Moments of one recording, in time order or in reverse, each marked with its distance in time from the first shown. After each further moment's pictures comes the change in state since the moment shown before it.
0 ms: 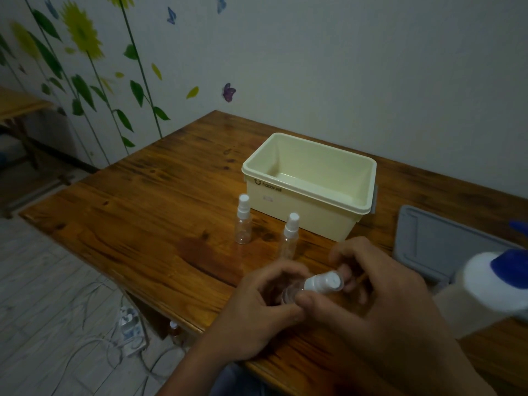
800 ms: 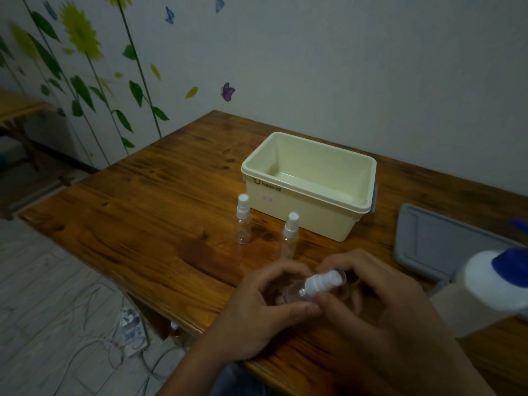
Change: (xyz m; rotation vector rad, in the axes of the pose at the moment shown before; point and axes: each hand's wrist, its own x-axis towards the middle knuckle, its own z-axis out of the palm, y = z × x) left_hand 0.002 0.002 0.003 -0.036 -0.023 0.020; right_hand -0.006 0.007 0.001 0.120 -0.036 -0.049
